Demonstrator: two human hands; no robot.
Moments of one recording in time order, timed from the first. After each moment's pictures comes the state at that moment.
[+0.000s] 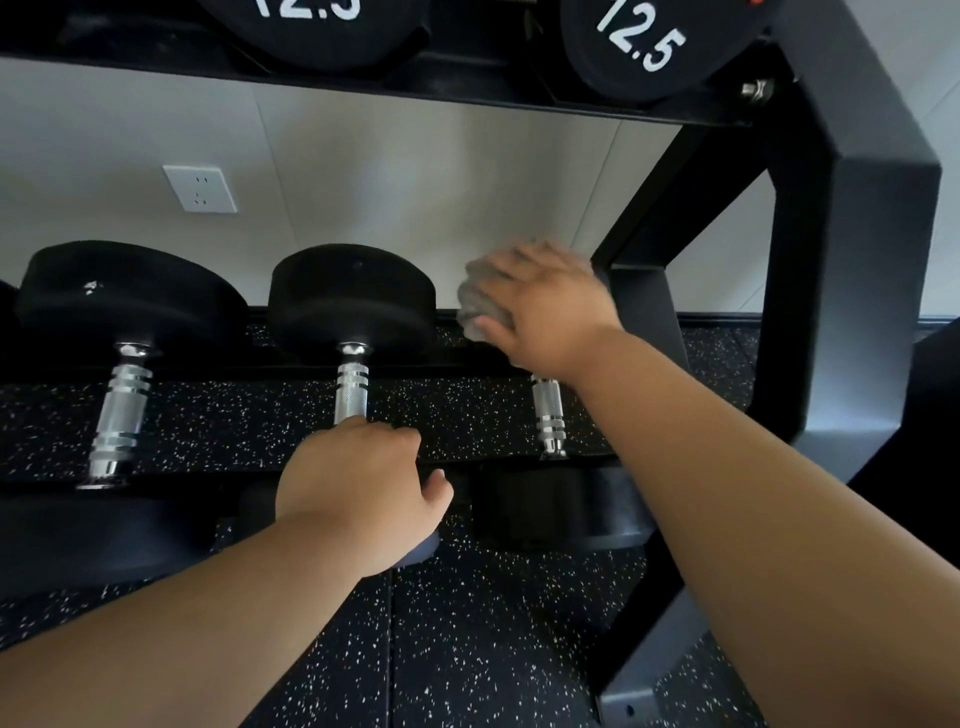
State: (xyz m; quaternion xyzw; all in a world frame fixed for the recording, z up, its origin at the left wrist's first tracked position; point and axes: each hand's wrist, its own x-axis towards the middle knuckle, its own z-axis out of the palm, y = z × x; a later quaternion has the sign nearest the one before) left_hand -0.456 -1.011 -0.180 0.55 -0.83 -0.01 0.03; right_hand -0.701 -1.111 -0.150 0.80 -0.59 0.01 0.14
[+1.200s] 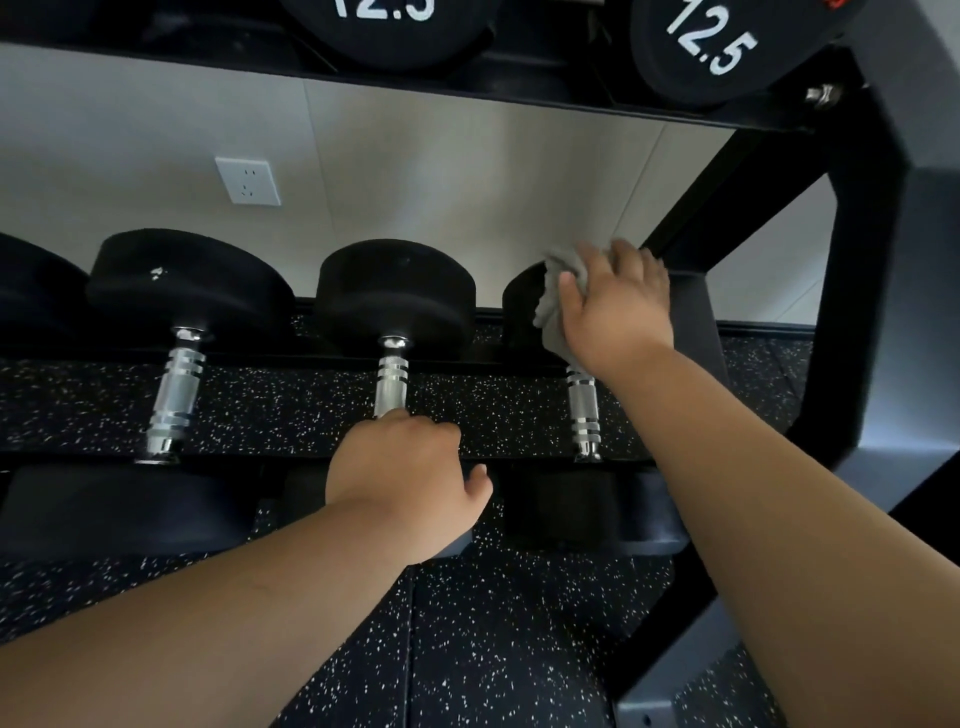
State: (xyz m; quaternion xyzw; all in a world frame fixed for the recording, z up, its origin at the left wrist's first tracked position) left_hand -0.456 -1.014 -0.185 0.55 -0.83 -0.01 0.02; right_hand -0.701 -1.111 -0.162 0.63 -0.77 0.12 0.04
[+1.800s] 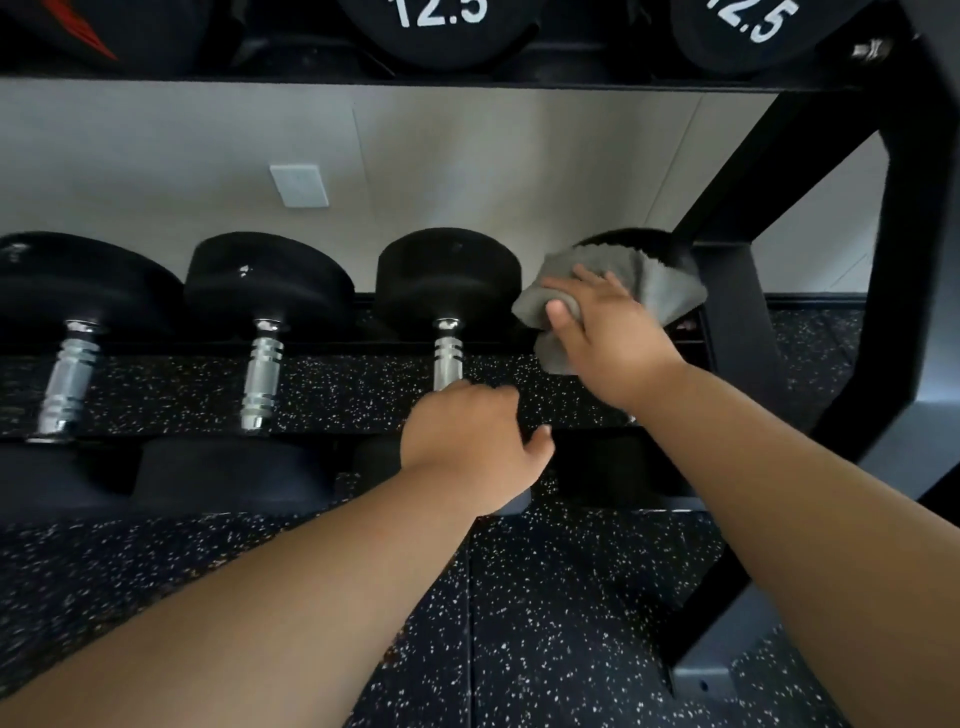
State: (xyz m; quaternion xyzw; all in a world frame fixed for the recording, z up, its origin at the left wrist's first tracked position) left_hand -0.454 -1.012 -0.180 0.56 -0.82 -0.05 0.08; right_hand -0.643 -1.057 -0.156 0.71 -0.67 0.18 -0.13
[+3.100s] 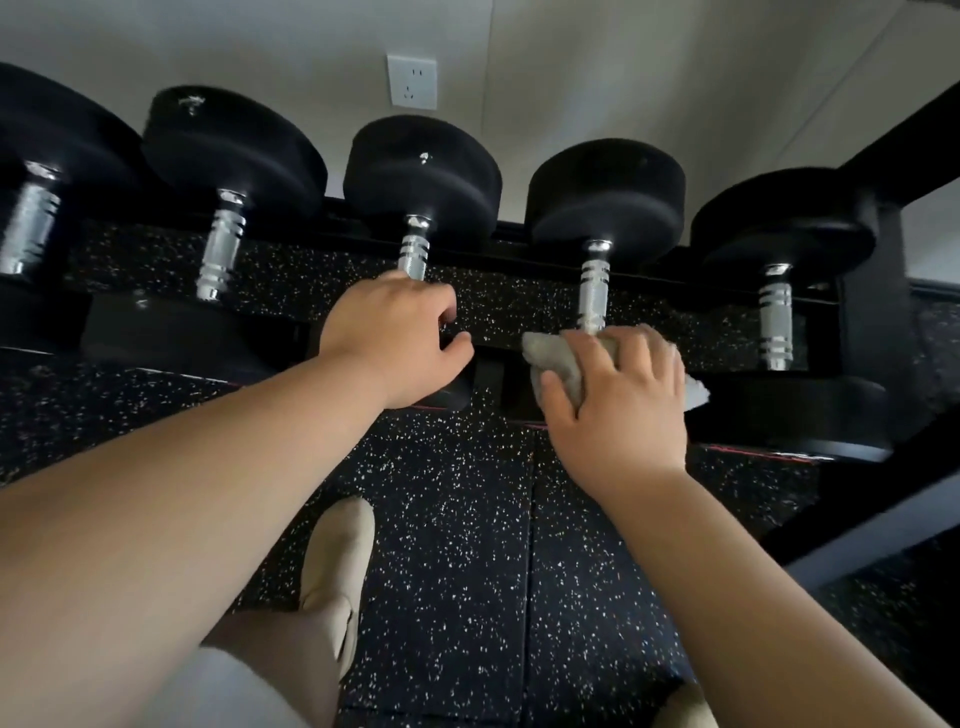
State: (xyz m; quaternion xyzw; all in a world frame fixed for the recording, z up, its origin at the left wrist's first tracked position) left_hand -0.227 -1.040 -0.193 0.56 -0.82 -0.05 0.11; right_hand -0.447 -0.945 -0.193 0.67 -0.74 0.12 -0.03
